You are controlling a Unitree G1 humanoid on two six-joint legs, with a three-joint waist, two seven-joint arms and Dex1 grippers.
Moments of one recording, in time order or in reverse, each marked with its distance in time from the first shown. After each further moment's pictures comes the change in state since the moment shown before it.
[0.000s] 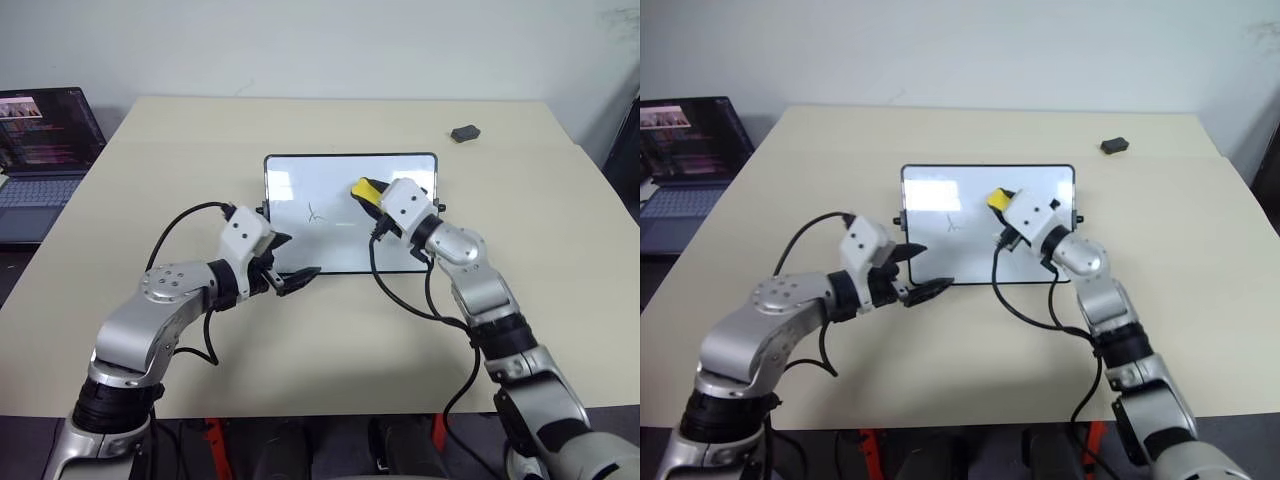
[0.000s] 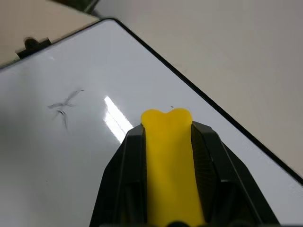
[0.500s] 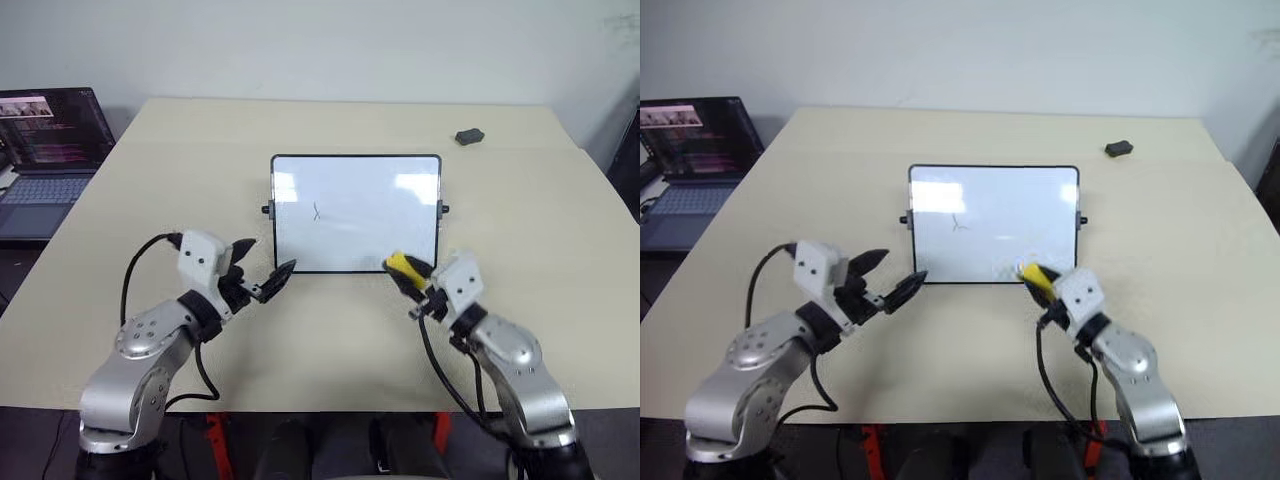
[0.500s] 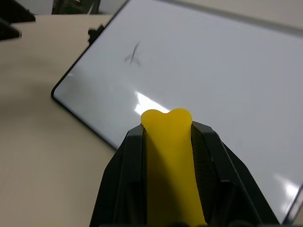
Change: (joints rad) left arm 0.285 -0.155 0.189 -0.148 -0.033 -0.142 0.172; right arm 0.624 -0.020 -0.071 -0.538 0.158 0.211 -0.006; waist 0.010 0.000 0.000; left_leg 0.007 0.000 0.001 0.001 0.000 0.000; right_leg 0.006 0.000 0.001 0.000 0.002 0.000
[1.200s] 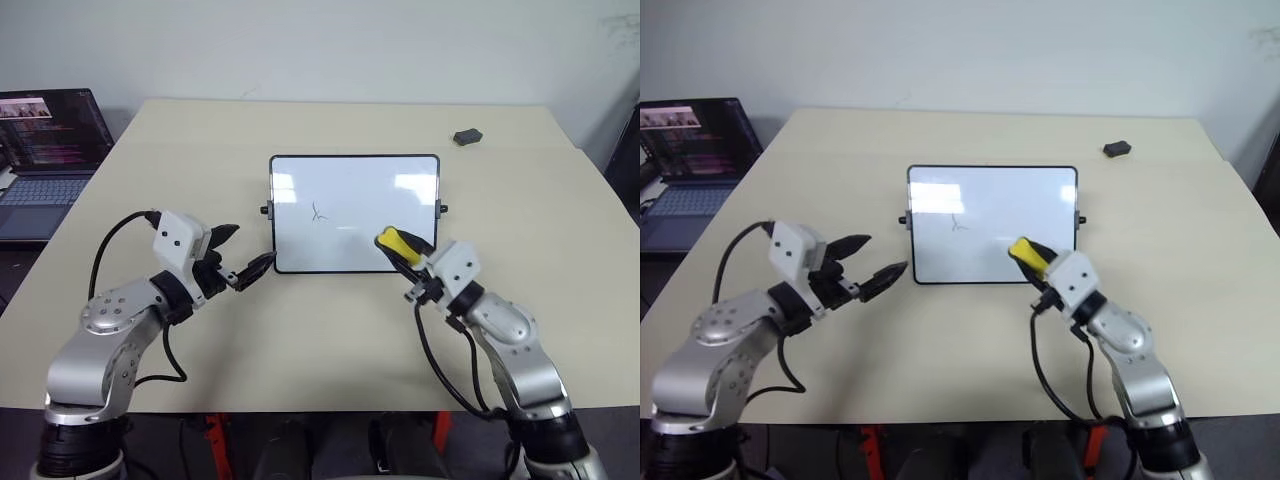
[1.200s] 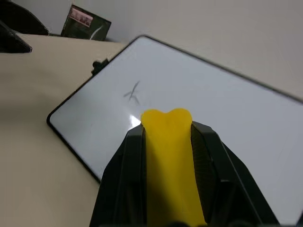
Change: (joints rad) left arm -0.128 0.235 -0.017 0.157 -0.023 -0.015 -0.207; right arm -0.292 -0.036 0.054 0.173 -0.063 -0.217 0.011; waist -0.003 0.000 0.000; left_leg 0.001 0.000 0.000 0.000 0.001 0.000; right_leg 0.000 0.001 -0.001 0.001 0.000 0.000
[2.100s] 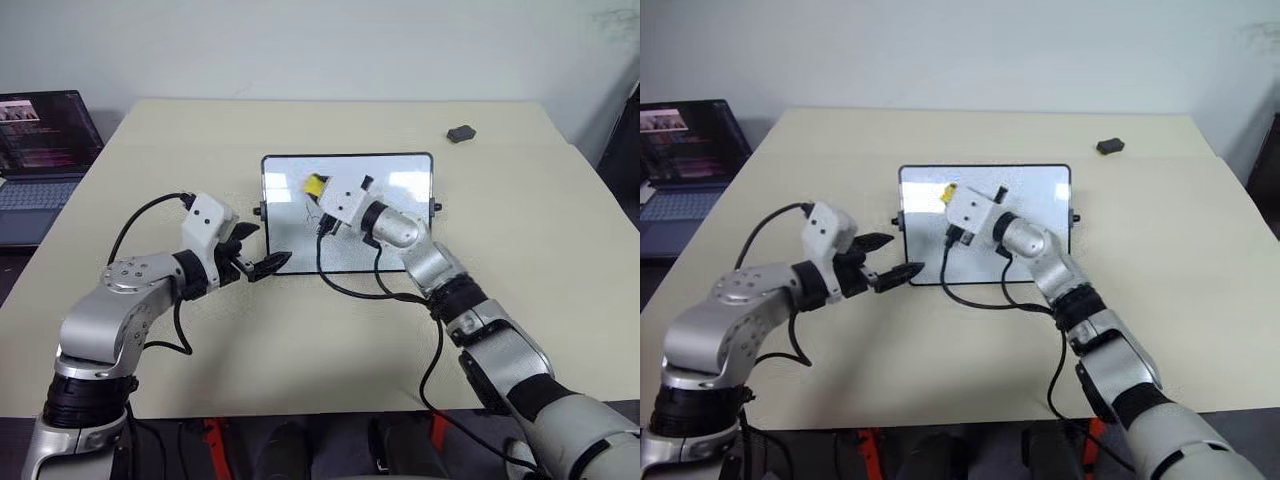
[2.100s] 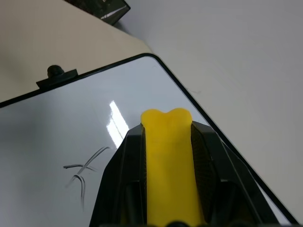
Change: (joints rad) left arm -0.185 0.016 -0.099 0.072 0.001 0.180 0.004; right arm -0.693 0.214 0.185 0.961 -0.301 -0.267 -0.131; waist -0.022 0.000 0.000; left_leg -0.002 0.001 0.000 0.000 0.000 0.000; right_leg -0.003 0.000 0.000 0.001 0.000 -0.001
